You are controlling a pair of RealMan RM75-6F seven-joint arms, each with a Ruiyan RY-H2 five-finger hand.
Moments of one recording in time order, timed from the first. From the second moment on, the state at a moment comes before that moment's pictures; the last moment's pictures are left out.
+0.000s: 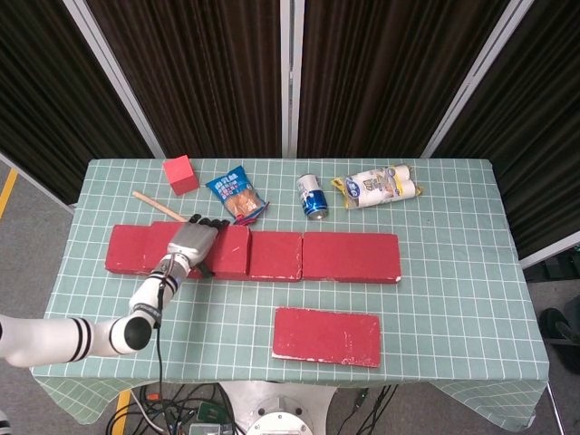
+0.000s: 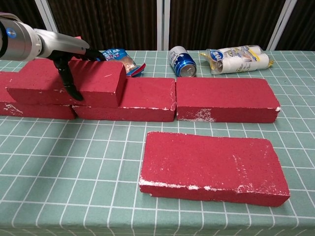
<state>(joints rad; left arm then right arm) -1.13 -1.32 -0.06 -1.67 0.37 0.81 0.61 -0.01 -1.03 0.14 -1.44 -1.37 1.49 0.24</state>
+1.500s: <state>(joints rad) -1.15 -1.31 -0.02 -1.66 0.38 0.79 0.52 -0.01 -1.03 0.14 -1.44 -1.36 1.49 0.23</state>
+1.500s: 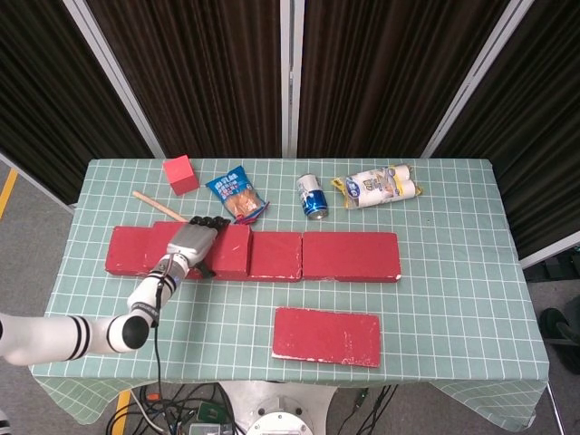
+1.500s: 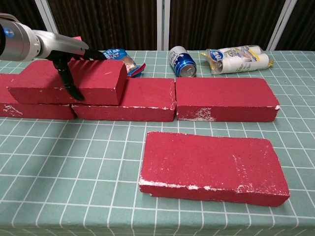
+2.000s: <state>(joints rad) -1.15 -1.30 -0.01 -1.67 0.37 0.78 0.51 -0.01 -1.03 0.14 -1.44 -1.37 1.49 0.22</state>
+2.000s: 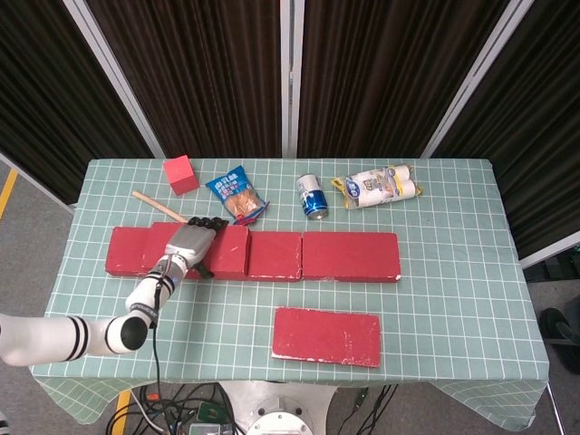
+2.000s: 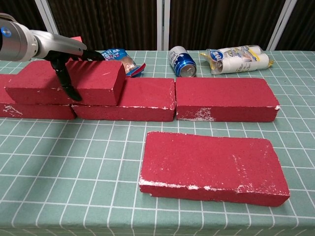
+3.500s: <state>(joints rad) -1.09 -1.21 -0.01 -1.82 0.48 0.89 0.46 -0.02 -1.01 0.13 -1.48 -1.38 1.50 0.21</state>
